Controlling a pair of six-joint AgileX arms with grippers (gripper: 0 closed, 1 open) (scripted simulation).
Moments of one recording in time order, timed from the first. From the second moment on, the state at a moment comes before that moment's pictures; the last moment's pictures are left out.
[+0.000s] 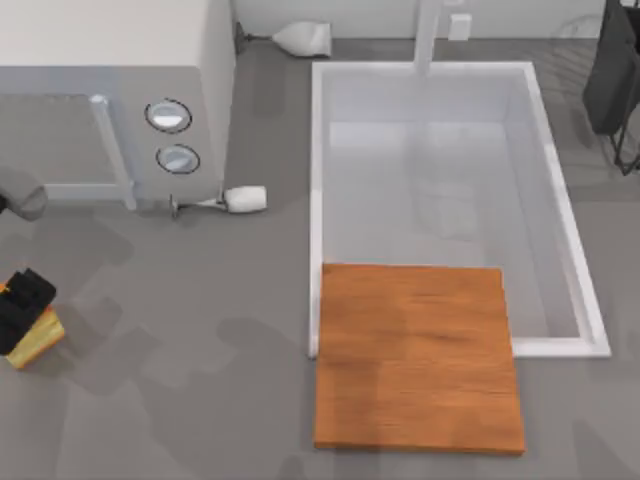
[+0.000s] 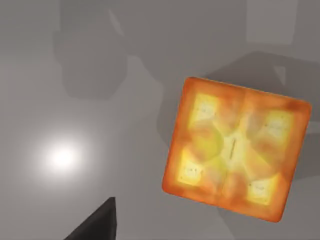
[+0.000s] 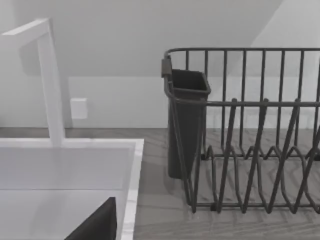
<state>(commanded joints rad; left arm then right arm) 0.02 1.34 0.89 -0.77 0.00 0.62 0.00 0.00 0.00 0.00 0.00 0.00</state>
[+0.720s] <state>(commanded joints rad) 0.03 1.75 1.18 -1.00 0.00 0.82 0.00 0.00 0.00 0.00 0.00 0.00</state>
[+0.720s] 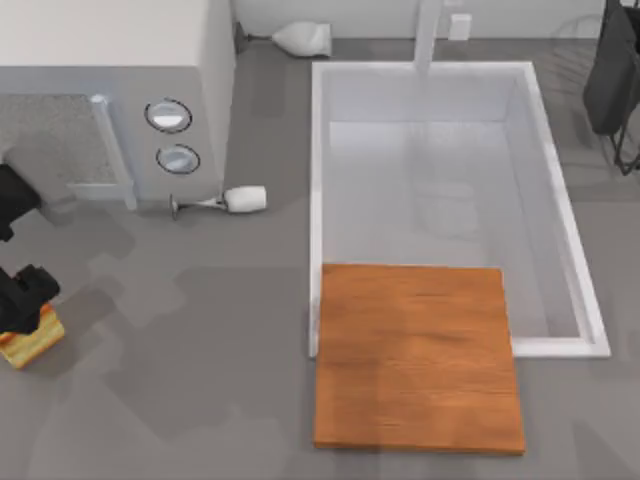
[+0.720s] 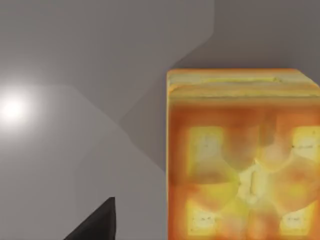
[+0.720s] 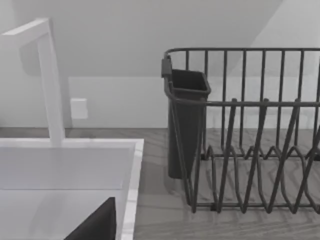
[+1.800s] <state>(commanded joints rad) 0.03 1.87 1.03 -0.72 0.00 0.82 0.00 0.00 0.00 0.00 0.00 0.00</state>
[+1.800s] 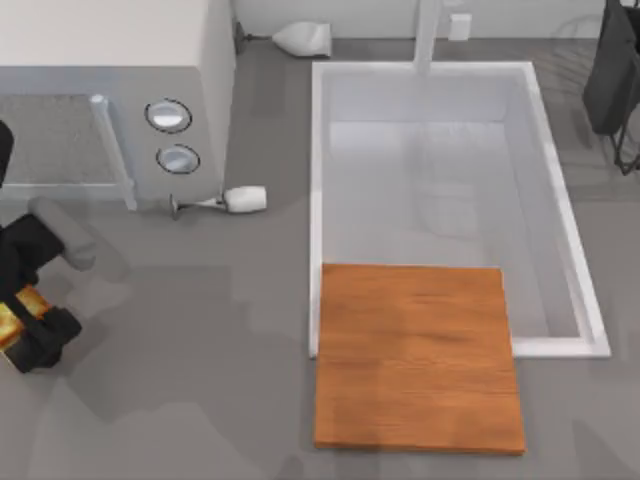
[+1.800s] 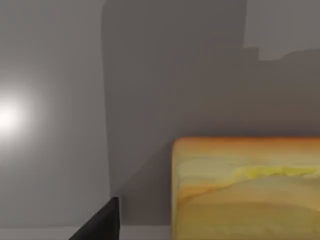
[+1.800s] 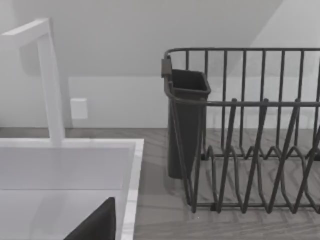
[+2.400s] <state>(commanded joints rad) 0.03 1.87 1.03 -0.72 0.00 0.82 0.00 0.00 0.00 0.00 0.00 0.00</state>
